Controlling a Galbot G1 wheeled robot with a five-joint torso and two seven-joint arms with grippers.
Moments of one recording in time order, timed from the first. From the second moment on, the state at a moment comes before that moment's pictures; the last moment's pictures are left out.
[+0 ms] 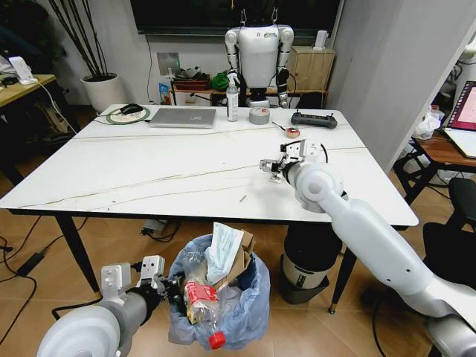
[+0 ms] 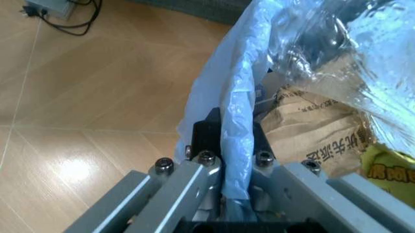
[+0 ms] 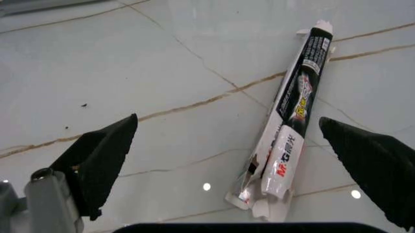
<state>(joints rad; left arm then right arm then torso) 1.56 -0.88 -0.47 -2.47 -1.33 0.74 -0.75 -0.37 1.11 -0.16 1.70 1.33 -0.63 0.86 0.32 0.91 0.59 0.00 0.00</state>
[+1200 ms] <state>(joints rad) 1.54 -0.88 -0.48 -2.46 -1.34 0.74 -0.73 -0.40 1.10 -0.18 1.66 1.21 -0.63 0.79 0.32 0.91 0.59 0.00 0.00</state>
